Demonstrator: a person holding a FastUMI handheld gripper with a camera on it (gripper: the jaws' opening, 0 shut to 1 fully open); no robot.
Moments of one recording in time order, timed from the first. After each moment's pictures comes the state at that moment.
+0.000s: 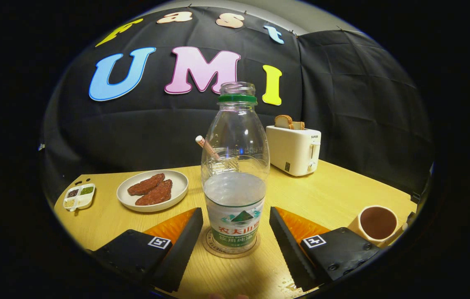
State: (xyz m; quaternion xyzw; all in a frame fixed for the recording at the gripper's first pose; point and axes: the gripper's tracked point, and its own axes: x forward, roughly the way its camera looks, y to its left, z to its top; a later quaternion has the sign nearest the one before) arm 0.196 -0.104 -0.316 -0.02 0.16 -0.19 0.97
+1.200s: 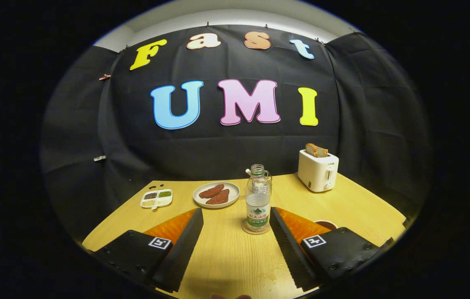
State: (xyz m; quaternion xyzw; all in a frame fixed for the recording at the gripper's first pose) arm 0.056 -0.045 -0.157 0.00 0.14 0.01 0.99
